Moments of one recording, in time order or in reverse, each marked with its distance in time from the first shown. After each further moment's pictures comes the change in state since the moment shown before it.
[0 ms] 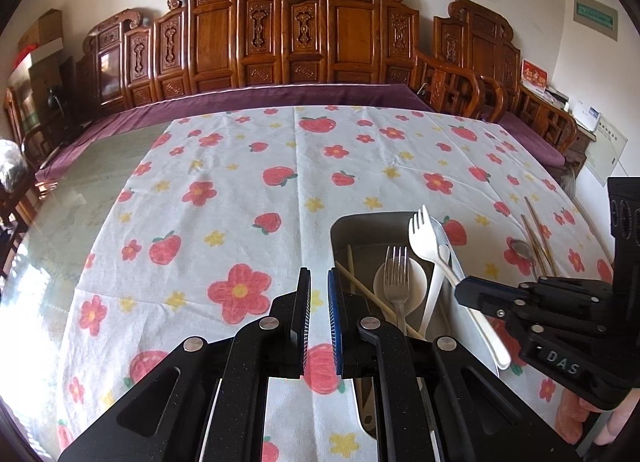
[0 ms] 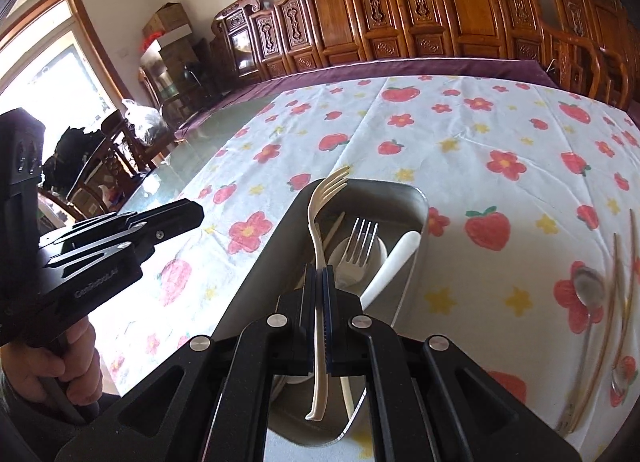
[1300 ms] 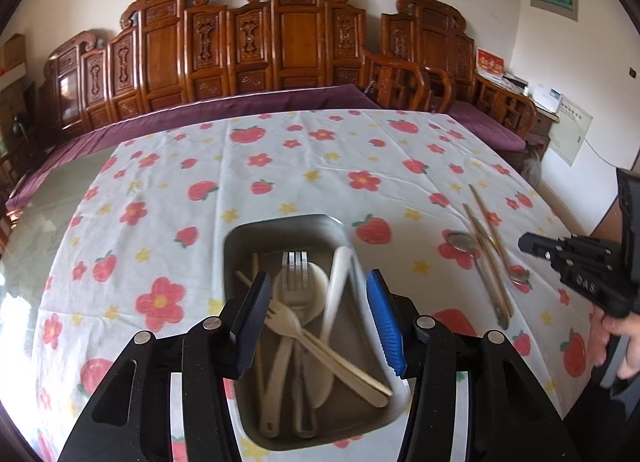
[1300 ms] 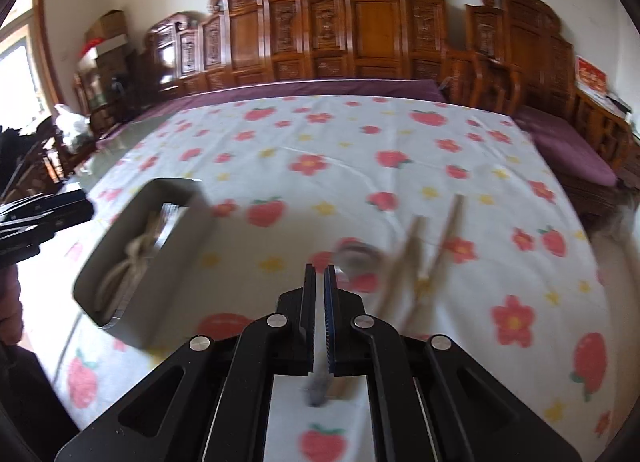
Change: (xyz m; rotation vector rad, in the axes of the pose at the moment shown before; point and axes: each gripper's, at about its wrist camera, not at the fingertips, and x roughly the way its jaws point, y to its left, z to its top) left arm -0.003 -0.087 -0.003 0.098 -0.018 -0.129; right arm -0.112 -0.147 -0.042 0.005 -0.080 -0.334
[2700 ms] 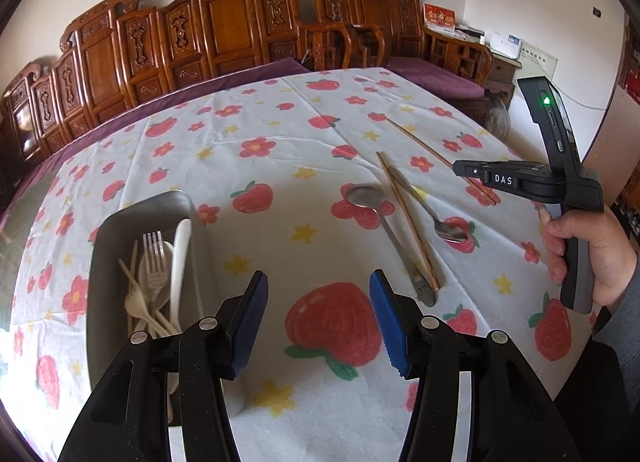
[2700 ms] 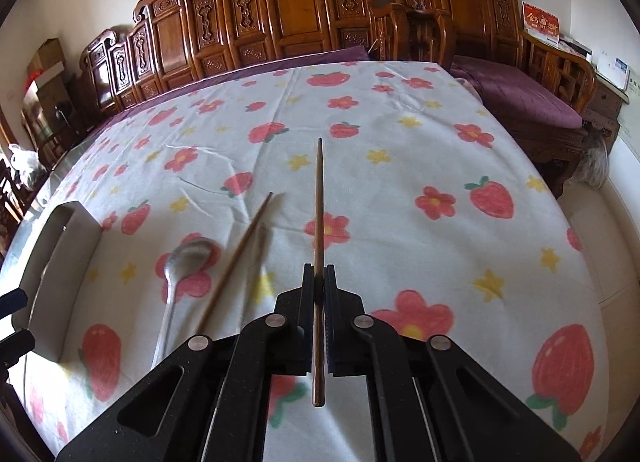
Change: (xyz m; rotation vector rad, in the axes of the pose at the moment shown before) left arm 0.035 -0.123 -0.024 0.152 0.088 -0.056; right arm 0.045 -0.124 -0.010 0.157 0.056 -0.094
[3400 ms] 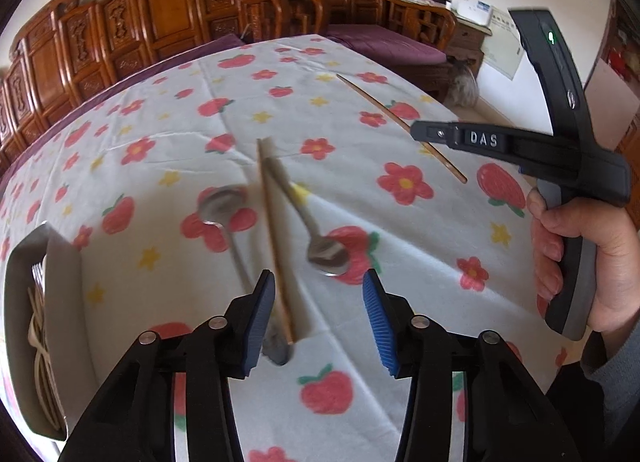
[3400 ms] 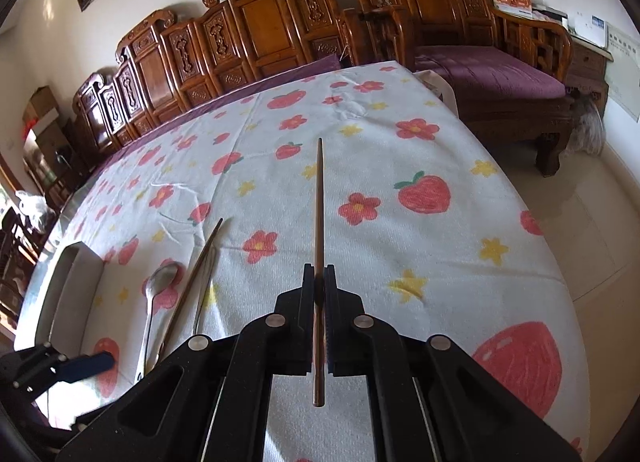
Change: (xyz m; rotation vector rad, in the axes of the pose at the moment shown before) left arm 0.062 -0.118 0.031 0.070 0.110 -0.099; right arm -0.024 -0.072 -0.001 0.145 -0.042 0.061
